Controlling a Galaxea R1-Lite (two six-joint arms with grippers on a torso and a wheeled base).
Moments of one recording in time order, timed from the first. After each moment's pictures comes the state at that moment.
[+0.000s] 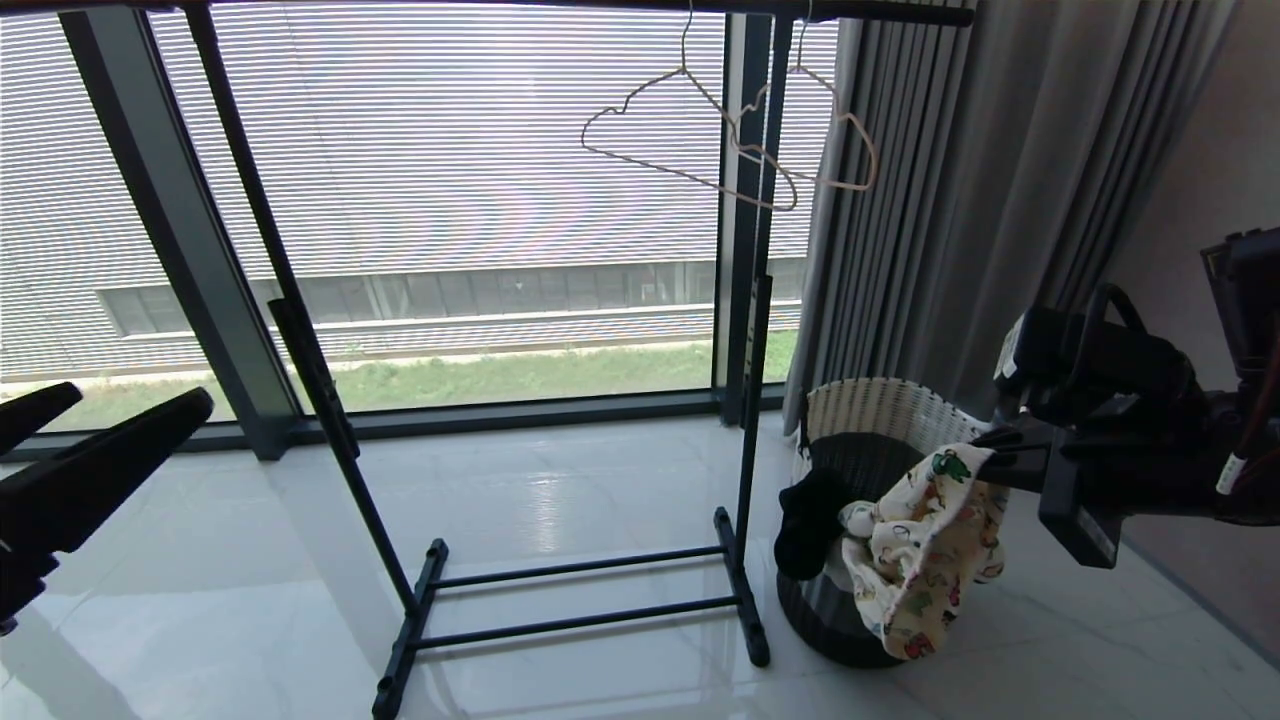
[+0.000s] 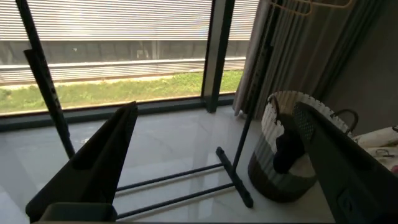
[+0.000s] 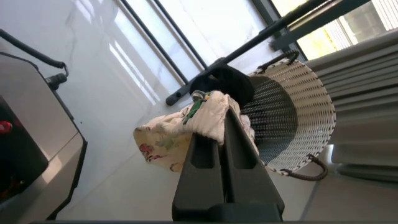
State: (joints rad) left arm -0.23 0.84 -0.52 -0.33 -0.05 -0.06; right arm 0.55 1.39 -1.02 0.22 0.13 -0.59
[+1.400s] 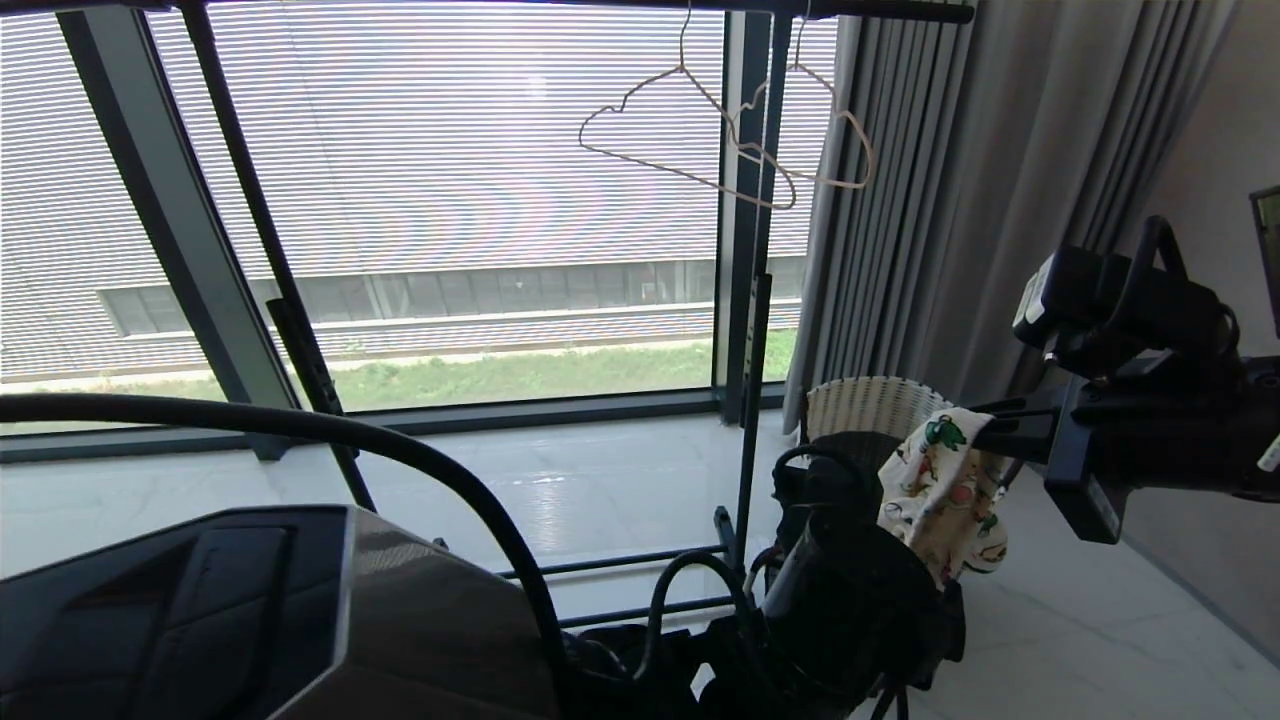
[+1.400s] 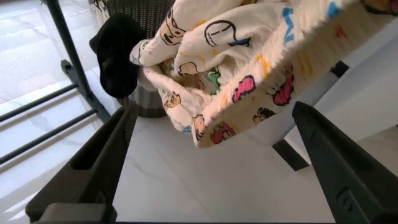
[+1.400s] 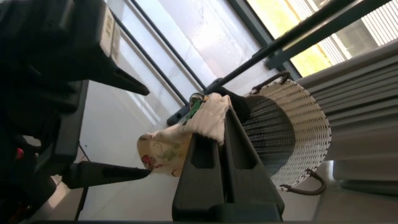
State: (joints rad) left arm -1.07 2.16 -1.13 -0.63 0.30 -0.37; right arm 0.62 1.37 -1.09 0.22 0.10 -0.52
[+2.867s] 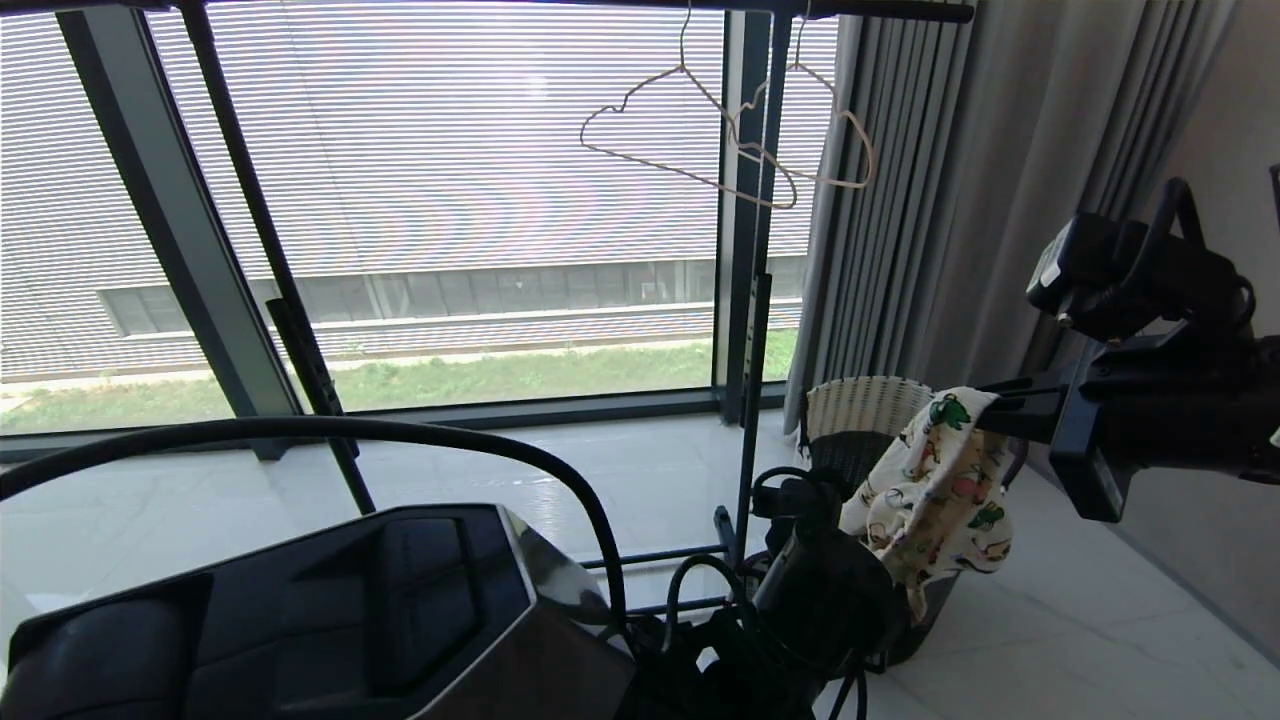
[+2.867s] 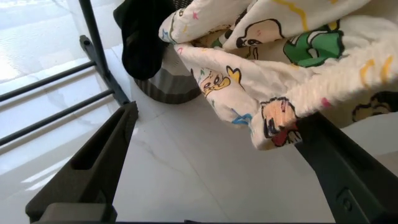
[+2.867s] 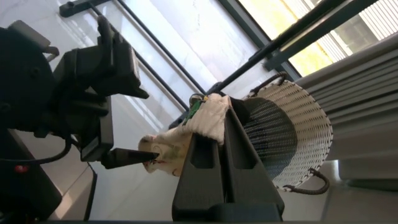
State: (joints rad) left arm -1.01 2.28 -1.16 -0.63 0.30 -0.41; right arm 0.62 1.37 -1.12 0.22 0.10 -0.47
